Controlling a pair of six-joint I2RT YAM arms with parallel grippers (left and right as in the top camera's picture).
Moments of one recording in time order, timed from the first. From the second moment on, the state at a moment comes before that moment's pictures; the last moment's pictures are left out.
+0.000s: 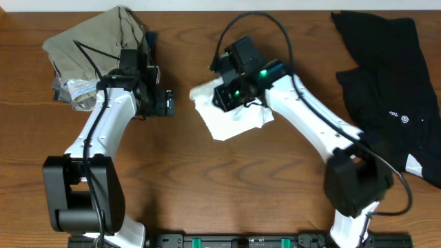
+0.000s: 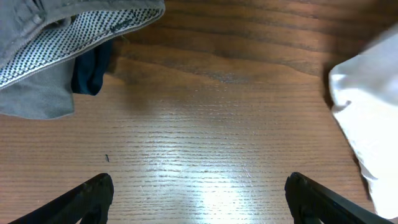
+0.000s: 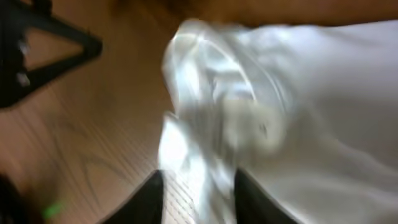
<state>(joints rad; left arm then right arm) -0.03 1.74 1.23 -0.78 0.06 -0.04 0.58 1.99 1.63 -0.77 -0.37 0.13</state>
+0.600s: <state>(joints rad) 0.03 1.74 1.23 -0.78 0.05 -0.04 0.56 1.96 1.68 -1.00 -0.22 0.06</state>
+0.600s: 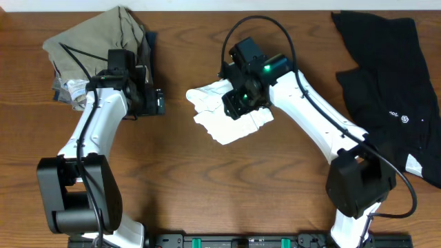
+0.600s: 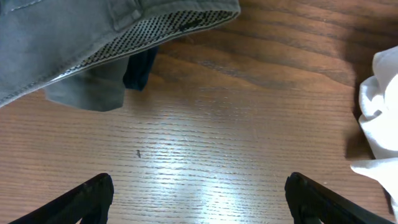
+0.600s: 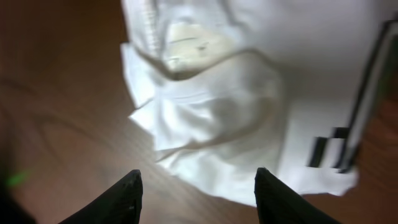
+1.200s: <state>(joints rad) 0.03 1.74 1.23 -0.78 0.07 -0.04 0.56 2.09 1.69 -0.96 -0.09 0.06</state>
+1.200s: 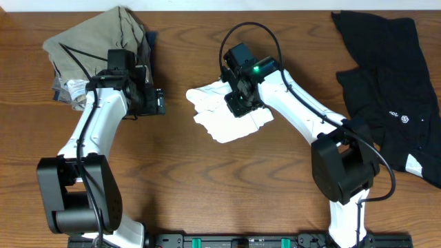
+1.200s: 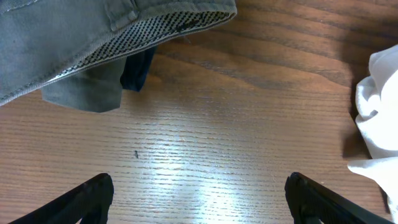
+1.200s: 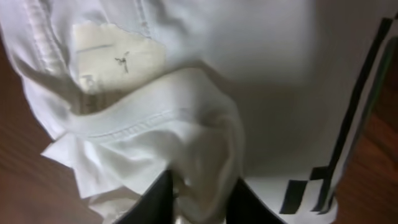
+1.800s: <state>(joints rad) 0.03 1.74 1.23 -0.75 0.07 -0.04 0.80 2.09 1.69 -1.10 -0.23 0.05</state>
